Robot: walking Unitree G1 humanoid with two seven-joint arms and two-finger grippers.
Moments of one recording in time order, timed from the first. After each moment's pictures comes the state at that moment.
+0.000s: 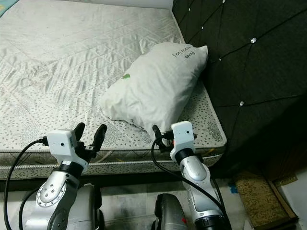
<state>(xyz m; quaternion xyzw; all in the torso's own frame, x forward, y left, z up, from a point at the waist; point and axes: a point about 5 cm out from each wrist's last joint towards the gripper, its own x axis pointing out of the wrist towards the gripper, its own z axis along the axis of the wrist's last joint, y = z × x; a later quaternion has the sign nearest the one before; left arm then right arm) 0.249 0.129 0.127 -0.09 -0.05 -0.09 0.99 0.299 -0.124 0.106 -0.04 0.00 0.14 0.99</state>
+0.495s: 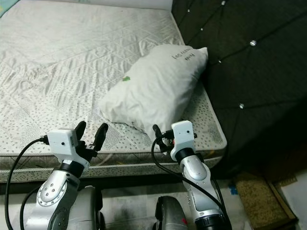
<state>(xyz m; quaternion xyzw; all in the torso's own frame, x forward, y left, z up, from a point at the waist) 0.249 0.127 0.129 -0.09 -0.06 -0.10 0.99 0.300 -0.124 0.107 -0.04 0.00 0.14 0.99</state>
